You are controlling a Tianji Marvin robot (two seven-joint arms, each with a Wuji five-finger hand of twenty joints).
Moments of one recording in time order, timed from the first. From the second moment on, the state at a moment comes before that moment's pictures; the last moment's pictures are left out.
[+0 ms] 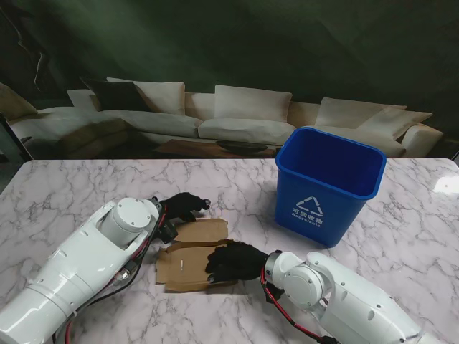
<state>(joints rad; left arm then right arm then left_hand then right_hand) 1.09 -1.14 -0.93 -1.18 0.02 0.25 -0.34 -1.25 -1.06 0.67 -1.40 -0.53 -0.12 0.26 0.93 0.05 -0.02 -0.01 0.51 0.25 0.16 0.52 0.47 0.29 0.05 0.29 0.48 0.34 0.32 0.64 0.02 0.22 0.52 0.58 0.55 0.04 0.01 -0.06 0.44 0.00 0.33 0.30 0.43 -0.04 0.03 0.09 0.25 -0.12 -0.02 0.03 -0.08 -0.07 0.34 -0.02</state>
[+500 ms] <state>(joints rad) 1.19 -1.12 -1.00 -1.32 0.00 0.21 -0.36 -1.24 -1.06 0.66 -1.40 -0.52 -0.12 0.26 0.93 0.05 -0.02 -0.01 0.49 0.25 0.15 0.51 0.45 0.31 0.05 0.27 0.53 0.43 0.38 0.70 0.14 0.35 0.79 0.61 0.55 0.04 0.01 -0.06 0.44 -0.01 0.33 0.30 0.42 -0.05 0.04 0.10 0.25 -0.13 -0.02 0.03 -0.08 -0.08 0.34 -0.02</state>
